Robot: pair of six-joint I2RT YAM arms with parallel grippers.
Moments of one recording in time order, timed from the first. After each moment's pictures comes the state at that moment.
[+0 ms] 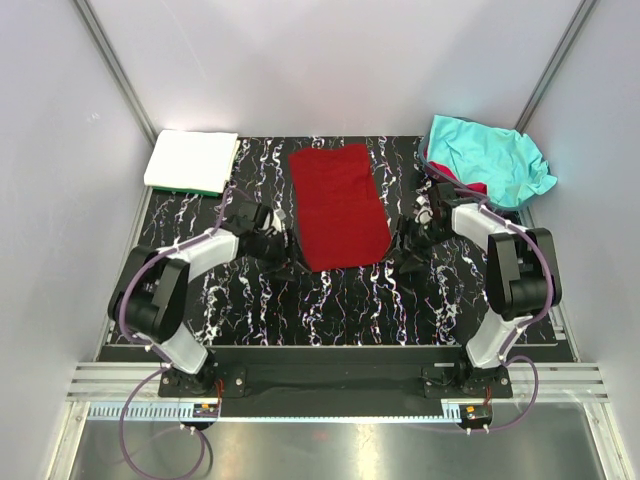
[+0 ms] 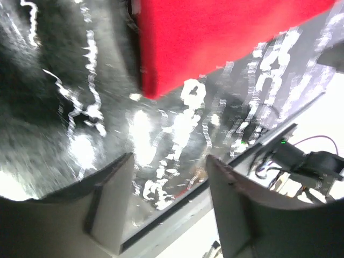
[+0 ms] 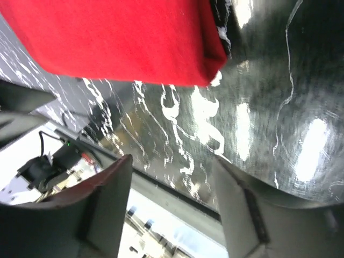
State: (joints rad) left arm -0.38 1.65 0.90 -0.37 0.58 -0.62; right arm 0.14 1.77 1.11 -0.72 -0.59 0.40
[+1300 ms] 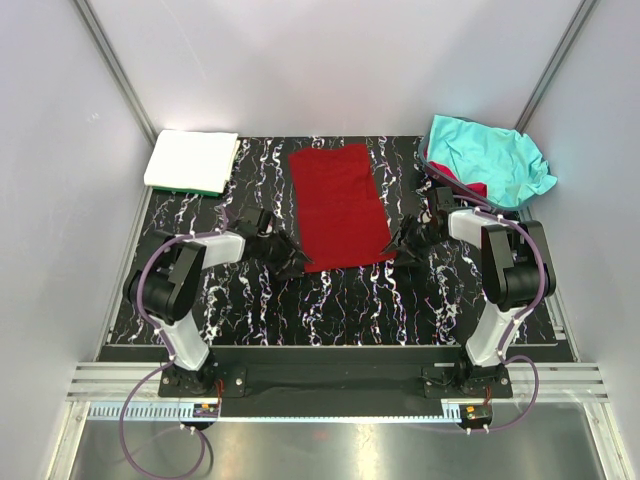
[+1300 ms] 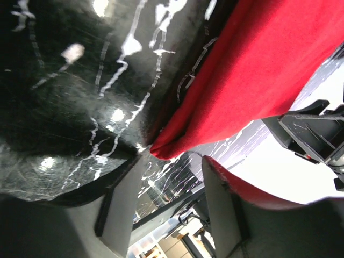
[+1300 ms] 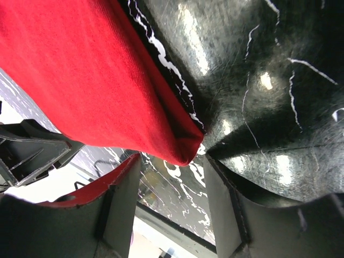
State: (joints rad) left arm -0.37 1.76 0.86 -0.16 0.50 -1.13; right arm 0.12 1.83 1.03 -0.41 -0.52 0.68
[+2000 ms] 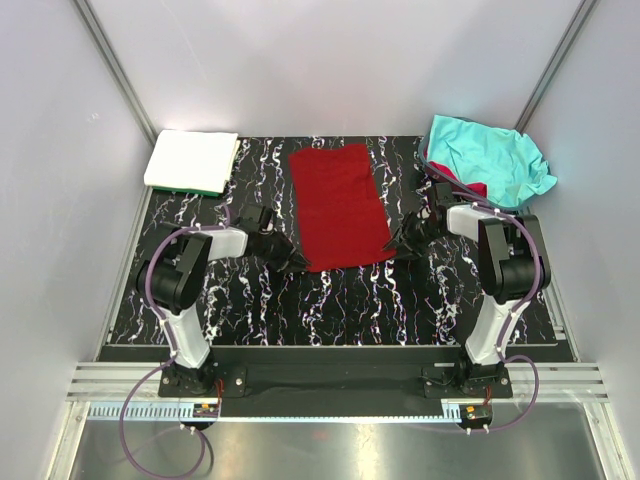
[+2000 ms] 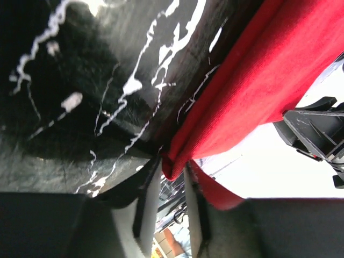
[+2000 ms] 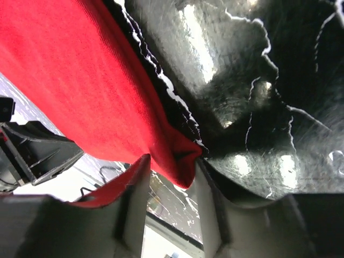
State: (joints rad) left arm -0.35 1.84 0.91 -0.16 0.55 -1.13; right arm 0.12 1.89 1.09 -0.40 -0.52 0.69
